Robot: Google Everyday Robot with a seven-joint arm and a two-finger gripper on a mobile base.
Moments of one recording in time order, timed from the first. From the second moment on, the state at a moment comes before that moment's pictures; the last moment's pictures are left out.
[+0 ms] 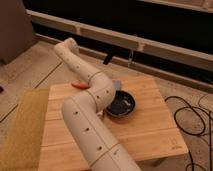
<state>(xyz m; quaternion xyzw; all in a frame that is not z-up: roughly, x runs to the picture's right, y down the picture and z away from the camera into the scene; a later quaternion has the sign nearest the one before) -0.195 -0.107 1.003 -0.22 -0.04 -0.17 0.96</state>
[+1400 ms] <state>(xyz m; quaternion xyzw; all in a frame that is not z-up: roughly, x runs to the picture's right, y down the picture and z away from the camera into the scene) -0.175 -0.010 1.033 -0.32 -0.07 -0.13 0.94</state>
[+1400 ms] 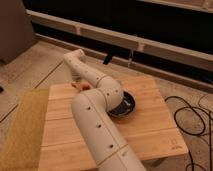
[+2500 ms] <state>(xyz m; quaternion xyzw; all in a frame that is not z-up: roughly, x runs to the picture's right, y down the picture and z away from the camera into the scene) -0.176 -0.024 1.034 -0.31 -0.05 -0.14 0.94</state>
